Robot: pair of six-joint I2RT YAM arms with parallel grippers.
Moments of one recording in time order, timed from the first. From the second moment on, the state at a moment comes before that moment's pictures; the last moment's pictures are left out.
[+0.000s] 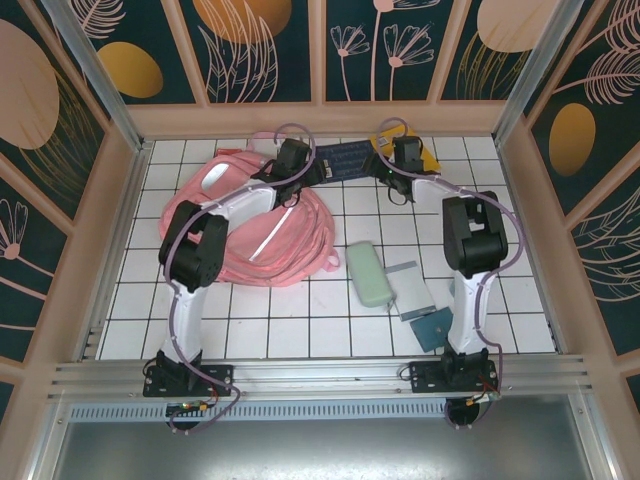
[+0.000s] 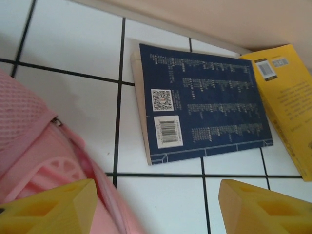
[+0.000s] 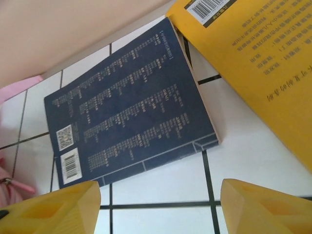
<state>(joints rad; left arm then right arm) -0.50 2.18 1.64 -0.11 -0.09 -0.65 0.23 2.13 1.48 -0.01 -0.15 0.54</state>
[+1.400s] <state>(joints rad) -0.45 2.60 2.10 -0.15 0.12 -0.75 0.23 2.29 1.59 -0.02 -0.22 0.47</state>
